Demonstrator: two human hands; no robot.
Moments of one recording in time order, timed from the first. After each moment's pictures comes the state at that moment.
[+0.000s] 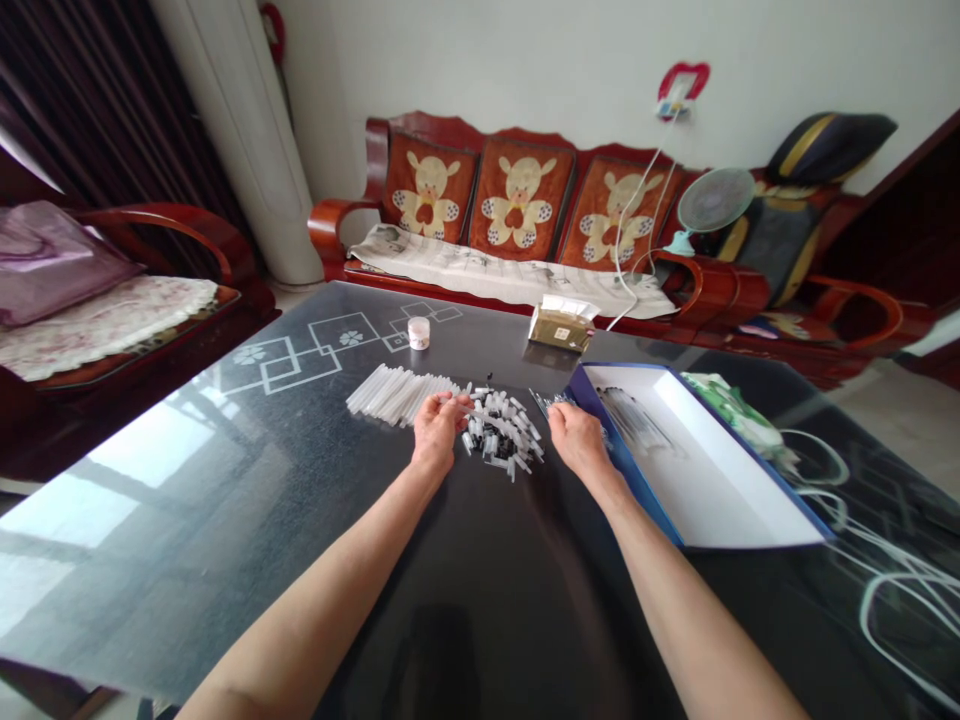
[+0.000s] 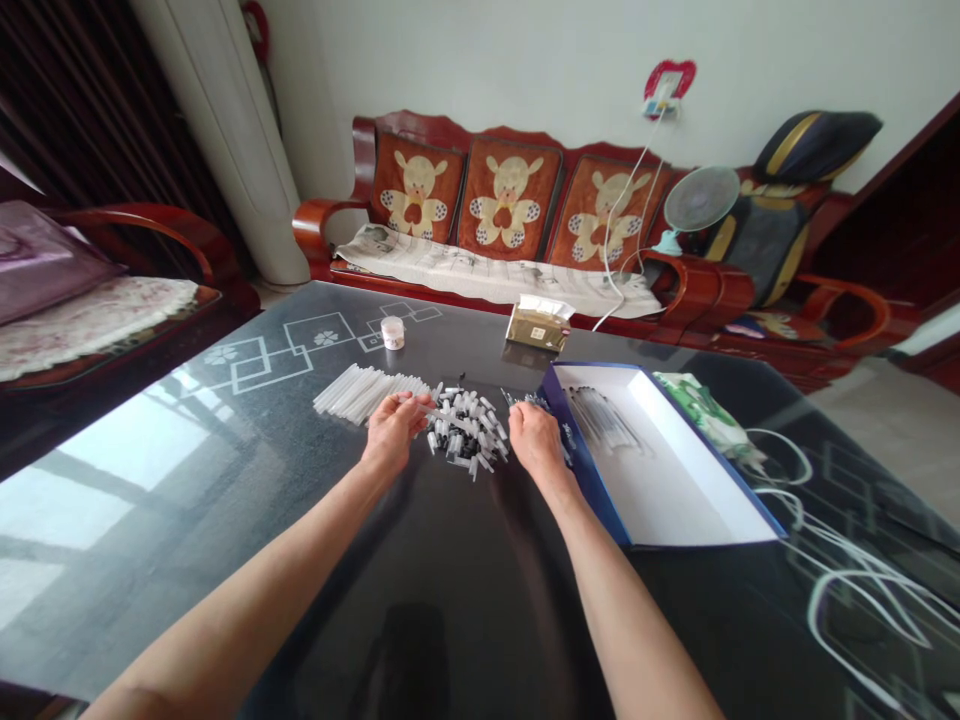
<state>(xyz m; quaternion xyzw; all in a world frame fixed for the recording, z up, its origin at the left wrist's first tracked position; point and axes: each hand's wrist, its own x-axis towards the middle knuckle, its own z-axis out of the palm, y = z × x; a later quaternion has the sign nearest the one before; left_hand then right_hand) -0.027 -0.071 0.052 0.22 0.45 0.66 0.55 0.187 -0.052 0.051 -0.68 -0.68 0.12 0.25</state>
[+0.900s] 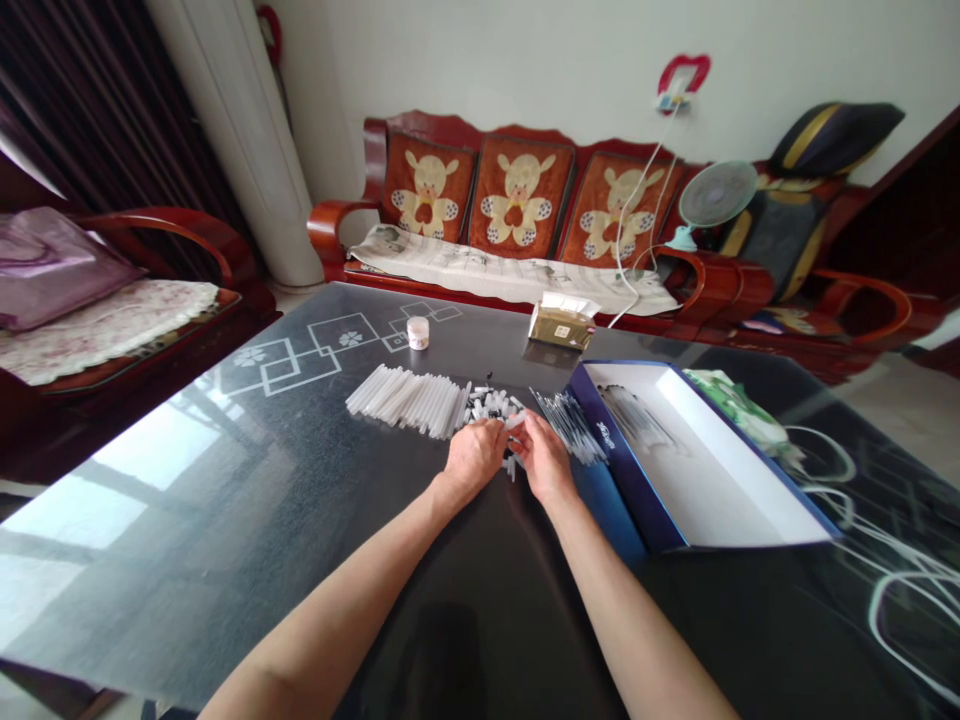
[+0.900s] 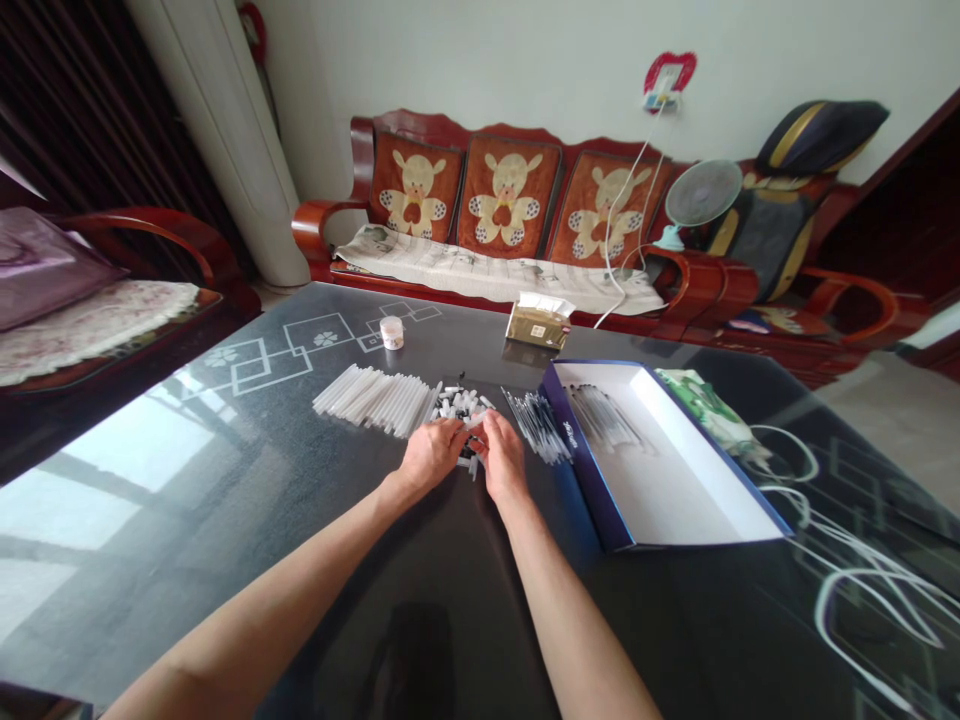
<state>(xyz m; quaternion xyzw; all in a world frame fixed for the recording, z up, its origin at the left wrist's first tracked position) 0.004 -0.086 0.040 0.76 0.61 0.22 0.12 0.125 -0.077 0.019 -0.42 -0.28 0.59 0.63</state>
